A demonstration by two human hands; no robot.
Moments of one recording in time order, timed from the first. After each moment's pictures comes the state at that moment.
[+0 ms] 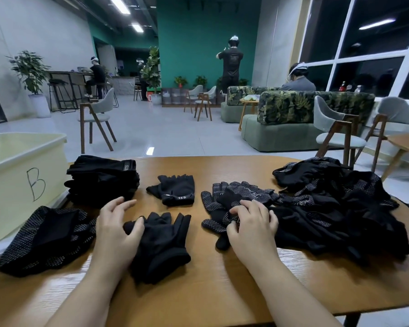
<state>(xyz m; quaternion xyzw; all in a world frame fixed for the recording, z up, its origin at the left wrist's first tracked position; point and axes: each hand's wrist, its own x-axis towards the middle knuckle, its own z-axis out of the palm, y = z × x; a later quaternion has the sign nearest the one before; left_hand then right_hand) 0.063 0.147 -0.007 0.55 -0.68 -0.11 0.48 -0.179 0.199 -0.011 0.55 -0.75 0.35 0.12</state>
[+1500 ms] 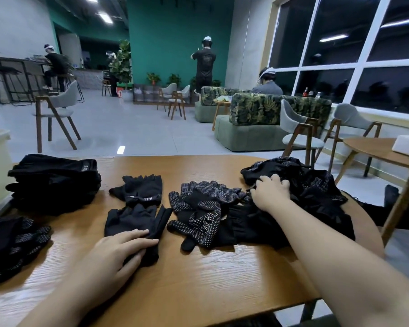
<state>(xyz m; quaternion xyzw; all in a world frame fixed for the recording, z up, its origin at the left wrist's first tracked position) 0.041 0.158 -0.022 0.37 -0.89 -0.11 0.23 -0.336 0.155 0.039 0.50 -0.86 -0.03 0.10</state>
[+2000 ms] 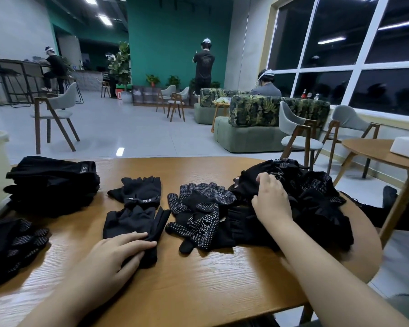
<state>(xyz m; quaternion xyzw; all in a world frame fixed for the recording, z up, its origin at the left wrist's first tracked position) 0.039 0.160 -0.021 0.38 -0.89 -0.12 0.23 -0.314 0.187 0.029 0.52 -0.80 0.24 0.18</state>
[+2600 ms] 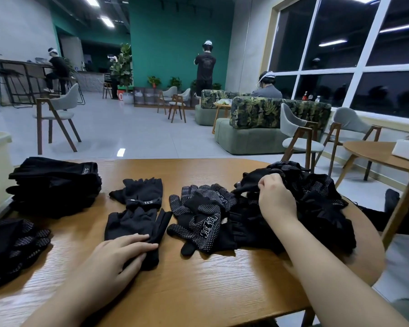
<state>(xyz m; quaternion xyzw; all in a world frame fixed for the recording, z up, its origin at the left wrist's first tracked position) 0.038 0.161 -0.018 0.39 -0.88 -0.13 0.23 -0.317 0.184 0.040 0.48 -0.81 0.29 0.15</state>
